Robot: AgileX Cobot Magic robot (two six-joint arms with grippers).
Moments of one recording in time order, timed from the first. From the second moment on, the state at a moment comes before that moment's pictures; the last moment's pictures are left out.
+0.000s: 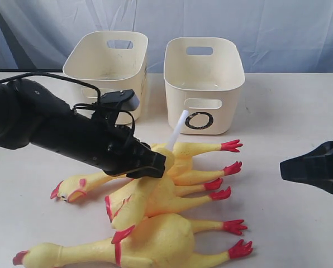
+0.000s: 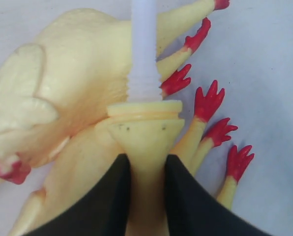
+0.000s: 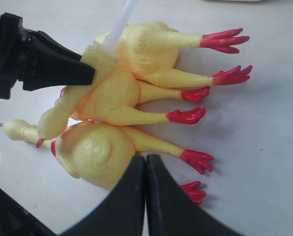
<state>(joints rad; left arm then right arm) -0.56 1.67 -0.86 -1.15 0.53 0.84 0.06 0.91 -0.57 0.83 0.89 -0.63</state>
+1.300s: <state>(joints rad) -0.31 1.71 -1.32 -0.70 0.01 0.74 0.06 0.91 -0.57 0.84 0.89 -0.63</state>
